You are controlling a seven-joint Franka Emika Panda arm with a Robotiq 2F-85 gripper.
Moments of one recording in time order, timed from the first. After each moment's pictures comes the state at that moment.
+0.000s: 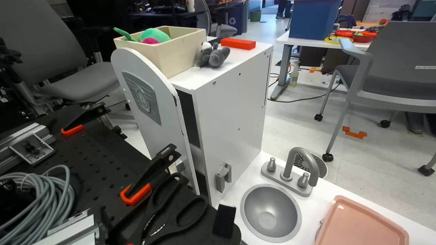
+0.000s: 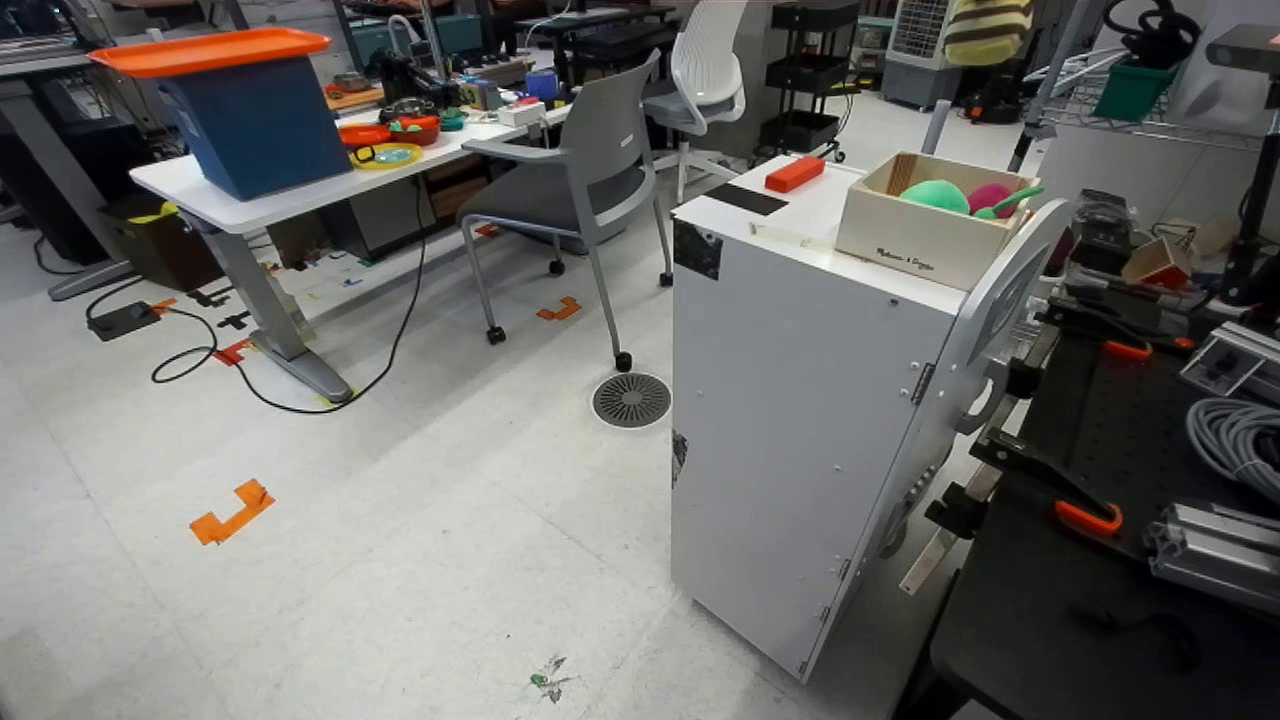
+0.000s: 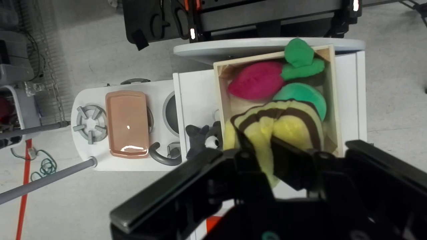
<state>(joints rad) 0.09 0.03 0.03 -2.02 -0.23 1.79 0.28</state>
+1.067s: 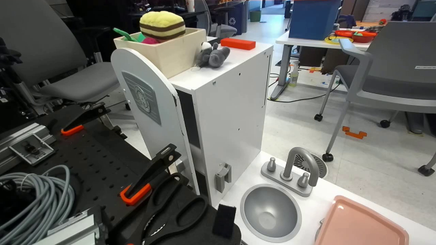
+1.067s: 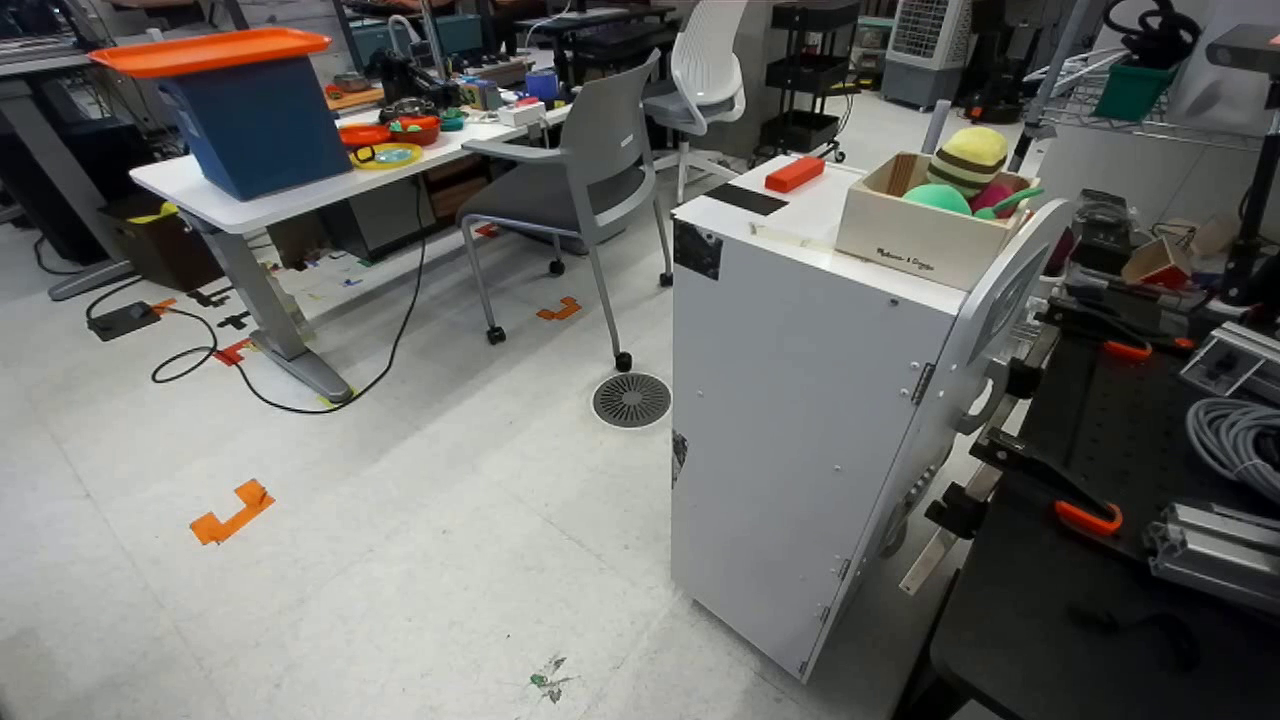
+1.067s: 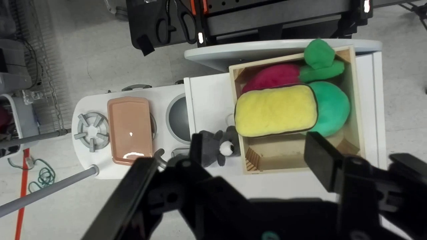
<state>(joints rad) 0.05 0.02 0.02 -2.02 -0.22 1.79 0.24</state>
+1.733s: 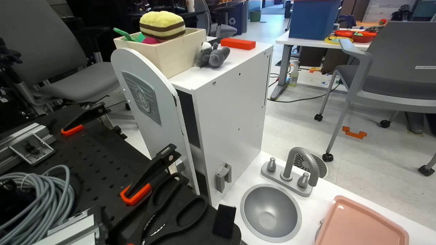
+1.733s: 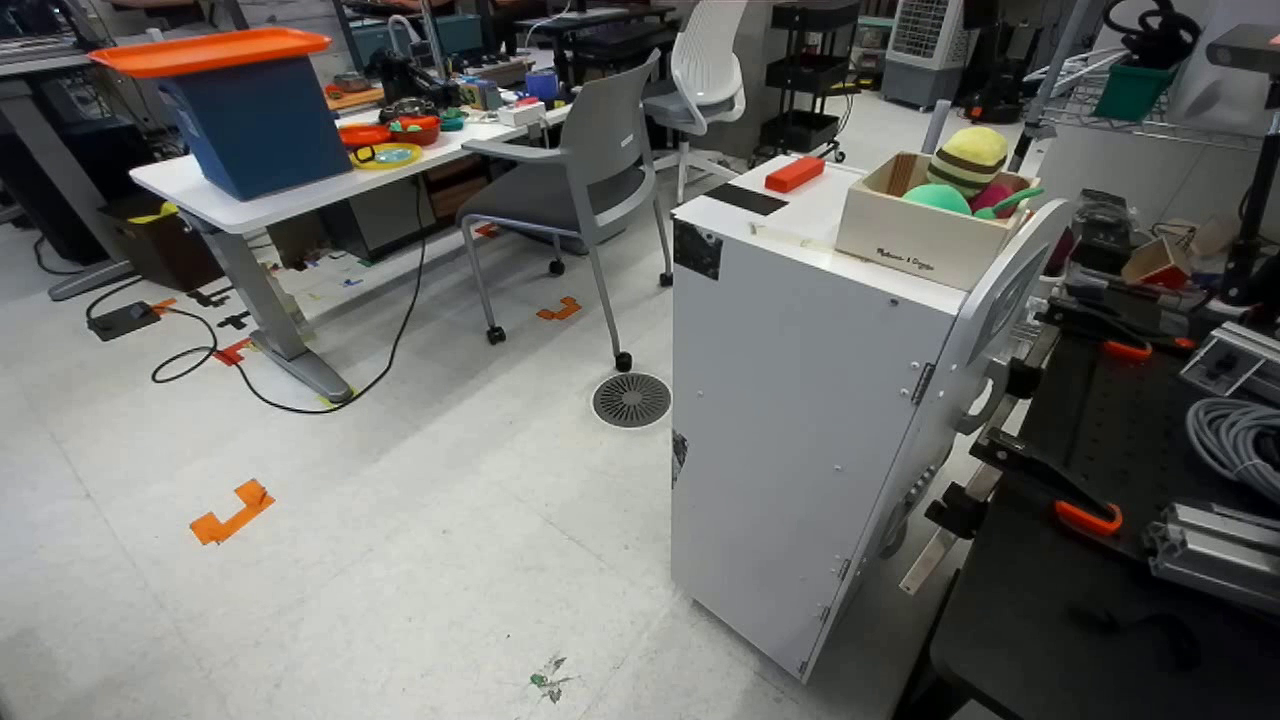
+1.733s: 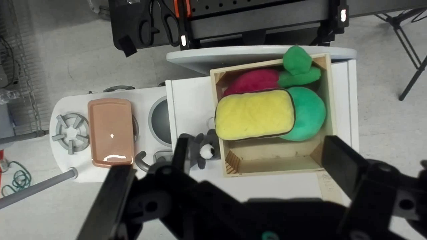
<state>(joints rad) 0.05 0.02 0.03 -2.02 -0.16 1.79 0.20</state>
